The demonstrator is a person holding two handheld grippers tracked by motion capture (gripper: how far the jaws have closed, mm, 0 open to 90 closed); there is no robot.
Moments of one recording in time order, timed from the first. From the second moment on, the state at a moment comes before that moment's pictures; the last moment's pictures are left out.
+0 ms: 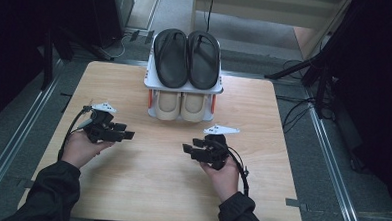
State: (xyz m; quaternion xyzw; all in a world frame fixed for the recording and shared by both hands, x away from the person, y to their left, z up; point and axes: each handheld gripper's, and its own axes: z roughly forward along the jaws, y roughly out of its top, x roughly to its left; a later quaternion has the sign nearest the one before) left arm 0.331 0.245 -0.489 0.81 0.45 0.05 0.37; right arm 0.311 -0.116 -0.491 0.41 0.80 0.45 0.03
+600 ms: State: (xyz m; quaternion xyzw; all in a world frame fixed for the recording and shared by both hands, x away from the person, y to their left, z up) left arm 0.327 0.238 -0.492 0.82 0.44 0.05 0.37; right arm 0.306 -0.114 -0.506 0.39 0.81 0.43 0.05
